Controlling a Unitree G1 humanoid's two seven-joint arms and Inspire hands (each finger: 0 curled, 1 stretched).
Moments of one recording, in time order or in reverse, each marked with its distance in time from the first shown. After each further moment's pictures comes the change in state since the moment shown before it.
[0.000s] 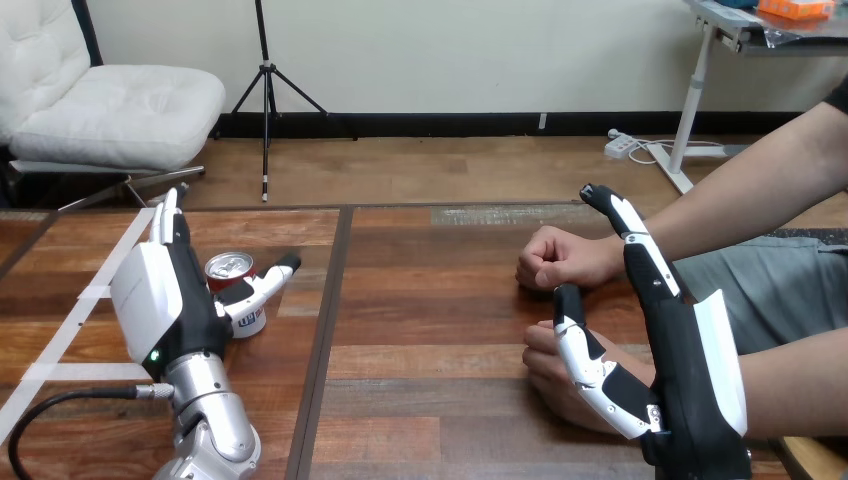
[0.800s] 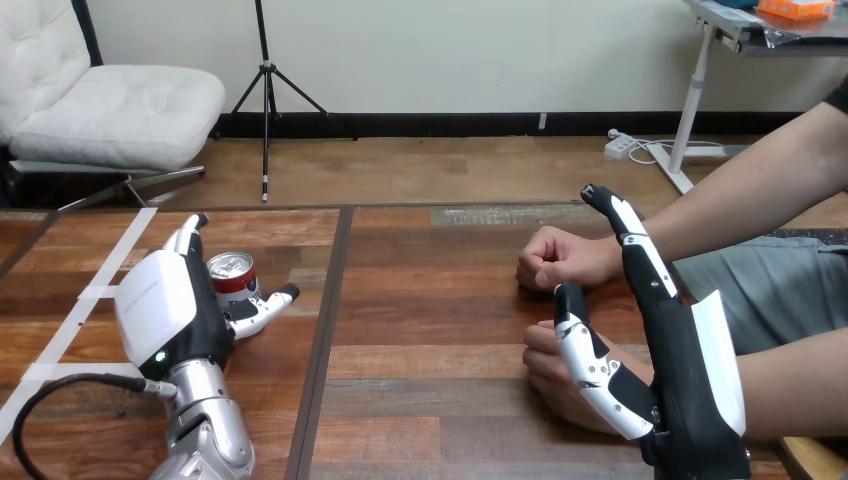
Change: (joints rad) left arm -0.007 0.012 -0.062 0.001 0.095 0.197 -0.036; right arm 0.001 -0.001 0.000 0.000 0.001 0.008 0.008
